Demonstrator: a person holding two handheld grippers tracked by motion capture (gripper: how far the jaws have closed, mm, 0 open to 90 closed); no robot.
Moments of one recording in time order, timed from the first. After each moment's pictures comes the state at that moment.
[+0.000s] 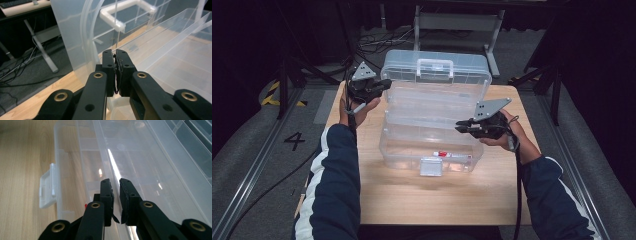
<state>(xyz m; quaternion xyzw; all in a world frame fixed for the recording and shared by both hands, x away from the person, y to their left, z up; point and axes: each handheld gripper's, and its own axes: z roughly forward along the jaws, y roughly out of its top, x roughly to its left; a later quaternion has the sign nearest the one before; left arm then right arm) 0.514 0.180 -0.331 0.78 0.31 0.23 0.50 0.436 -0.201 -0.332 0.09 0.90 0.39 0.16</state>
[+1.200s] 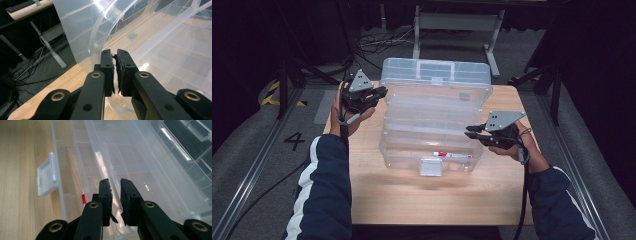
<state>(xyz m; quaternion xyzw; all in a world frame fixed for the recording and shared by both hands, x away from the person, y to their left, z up) 0.474 0.184 -0.321 0.80 0.28 0.26 0.45 0.409 -0.227 -0.340 0.10 0.89 0.39 0.21</state>
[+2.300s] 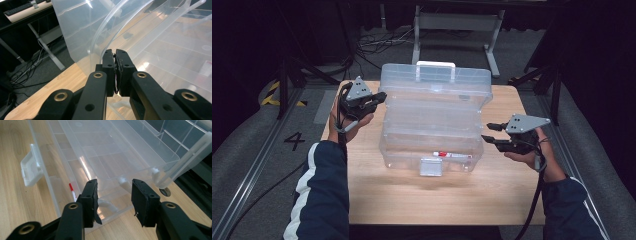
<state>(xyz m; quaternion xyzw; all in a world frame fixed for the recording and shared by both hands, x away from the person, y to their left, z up) 0.460 0.186 -0.329 0.81 0.27 0.27 0.46 0.395 -0.271 -0.345 0.19 0.86 0.40 0.24</state>
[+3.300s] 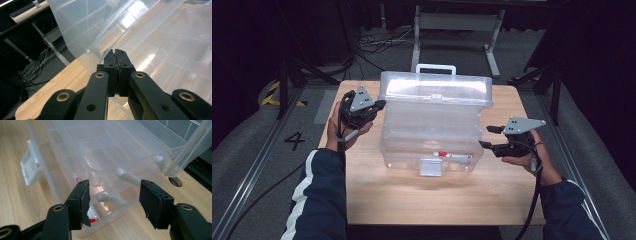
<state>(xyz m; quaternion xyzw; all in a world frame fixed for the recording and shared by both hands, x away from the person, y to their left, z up) 0.439 0.184 -0.333 0.82 0.25 0.29 0.42 0.398 -0.271 -0.366 0.22 0.86 0.41 0.21</state>
